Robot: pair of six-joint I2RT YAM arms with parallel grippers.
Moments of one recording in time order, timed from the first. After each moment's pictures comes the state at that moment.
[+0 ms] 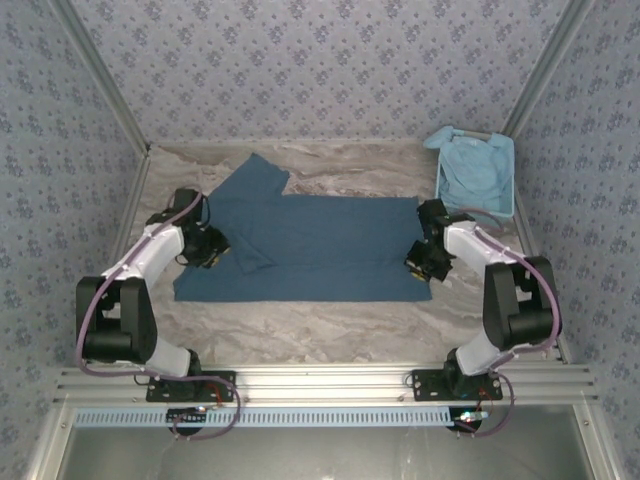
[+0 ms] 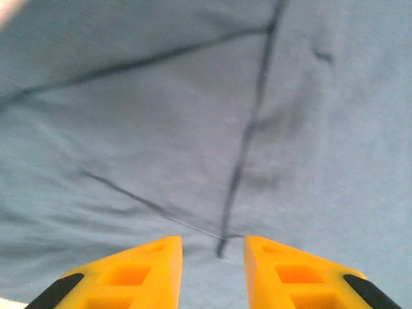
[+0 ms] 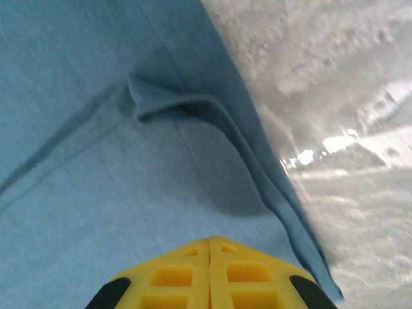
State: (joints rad) left arm -0.09 1.47 0.97 -0.73 0.17 -0.86; right arm 0.17 1.58 0.95 -0.83 -0.07 0.71
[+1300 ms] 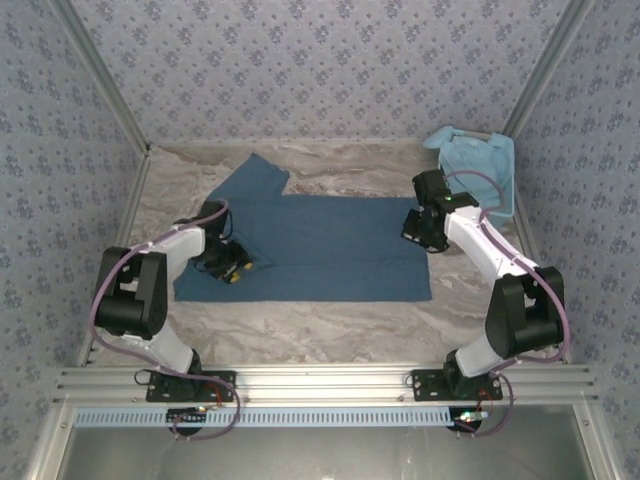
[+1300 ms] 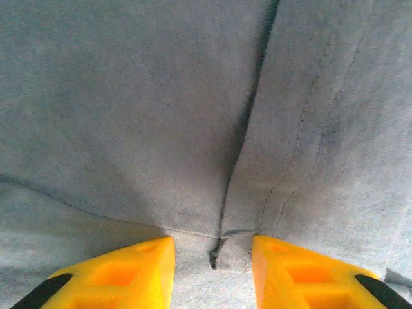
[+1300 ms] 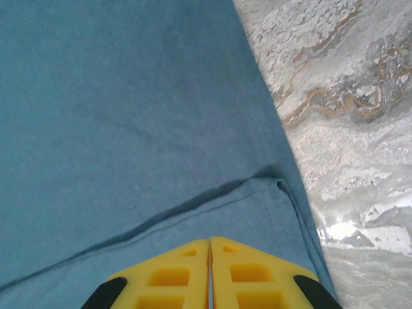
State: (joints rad) left arm -0.18 1.65 0.92 -0.65 0.26 -0.88; right arm 0.24 1.52 1.17 -0.86 0.05 0.61
